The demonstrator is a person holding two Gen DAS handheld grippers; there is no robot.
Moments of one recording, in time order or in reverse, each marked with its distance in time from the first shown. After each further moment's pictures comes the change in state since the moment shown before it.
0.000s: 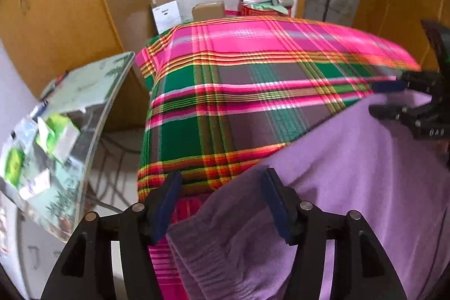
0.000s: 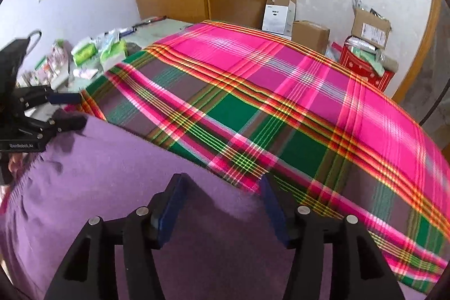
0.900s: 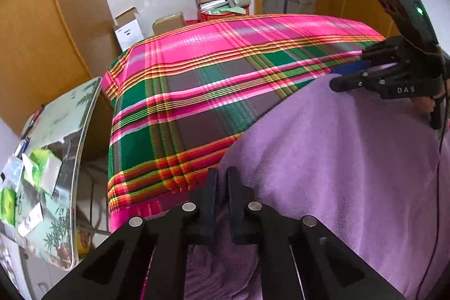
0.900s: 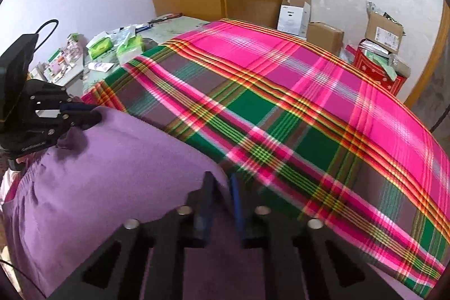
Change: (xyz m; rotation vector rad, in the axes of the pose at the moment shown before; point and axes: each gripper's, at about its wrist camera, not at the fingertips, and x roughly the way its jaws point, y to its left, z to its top) left arm -0.010 -0.030 -0.010 0.184 -0.046 -0.073; right arm -0.007 0.003 -0.006 -0.016 0.003 0.078
